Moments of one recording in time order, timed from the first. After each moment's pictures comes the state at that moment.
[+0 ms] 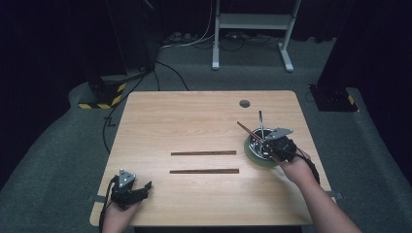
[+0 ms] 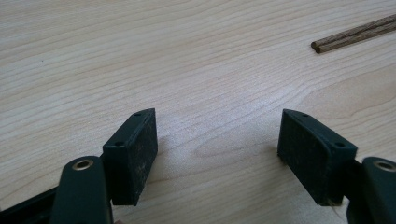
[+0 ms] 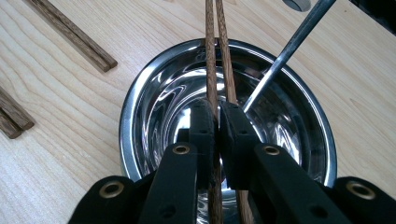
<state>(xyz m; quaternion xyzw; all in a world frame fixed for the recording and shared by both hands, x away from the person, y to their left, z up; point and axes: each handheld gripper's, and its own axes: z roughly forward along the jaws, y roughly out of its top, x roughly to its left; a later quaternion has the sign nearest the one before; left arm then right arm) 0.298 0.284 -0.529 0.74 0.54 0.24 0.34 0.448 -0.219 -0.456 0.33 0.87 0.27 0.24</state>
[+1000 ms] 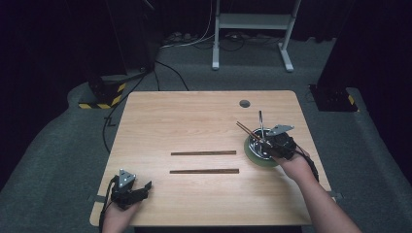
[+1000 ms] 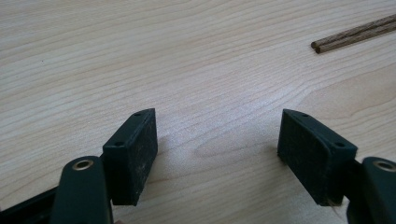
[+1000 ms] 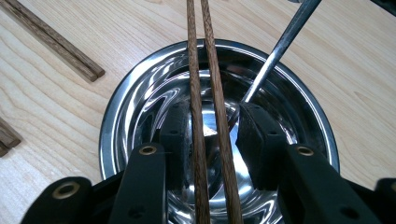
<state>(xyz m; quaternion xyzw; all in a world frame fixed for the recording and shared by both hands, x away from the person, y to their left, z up) 0.298 0.284 -0.529 0.74 0.54 0.24 0.34 0.461 -0.222 -0.460 0.36 0.86 0.27 0.22</state>
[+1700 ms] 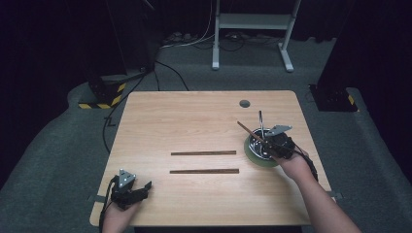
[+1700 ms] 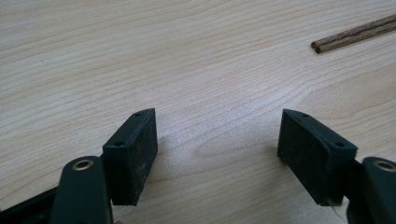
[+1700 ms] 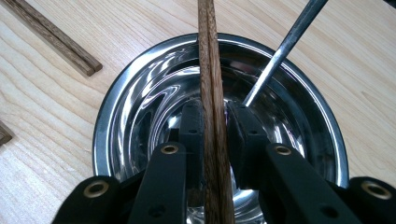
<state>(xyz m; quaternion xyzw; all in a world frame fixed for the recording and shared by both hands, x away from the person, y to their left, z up) 0.298 0.284 -0.529 0.74 0.54 0.24 0.34 0.464 -0.221 -0.465 0.35 0.87 0.27 0.22</state>
